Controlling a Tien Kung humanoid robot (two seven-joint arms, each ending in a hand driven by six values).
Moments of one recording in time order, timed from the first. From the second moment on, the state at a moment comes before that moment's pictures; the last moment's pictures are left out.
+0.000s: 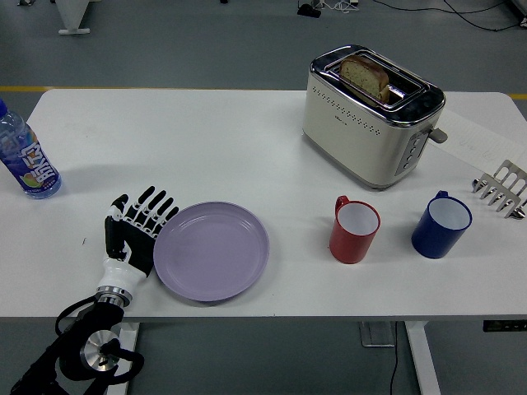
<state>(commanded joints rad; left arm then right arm) -0.13 0.00 -1.23 -1.09 0.48 -0.11 -0.32 0.12 -0.03 0.97 0.22 -0.02 -0.43 -0.19</state>
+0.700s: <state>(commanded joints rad) -0.15 0.00 -1.15 -1.09 0.45 -0.11 -0.32 0.13 -0.04 0.98 0.21 -0.03 -0.43 -0.19</state>
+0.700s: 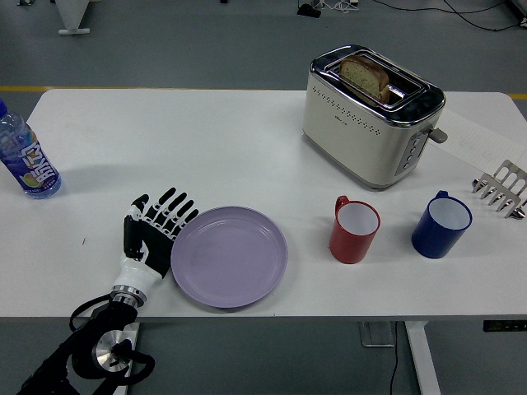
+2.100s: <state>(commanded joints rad) -0.17 0.00 -1.22 -1.11 0.45 -0.10 -0.31 0.13 -0.04 0.98 0.22 -0.04 -0.43 -0.20</state>
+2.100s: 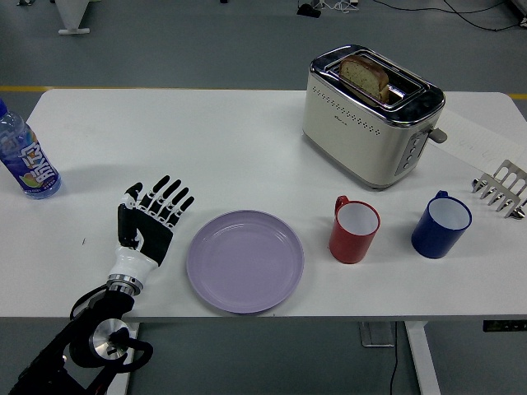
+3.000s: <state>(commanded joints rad) -0.10 0.17 -1.58 -1.18 0.55 -0.07 -0.15 0.12 -0.03 0.97 0.22 -0.02 -0.43 -0.20</state>
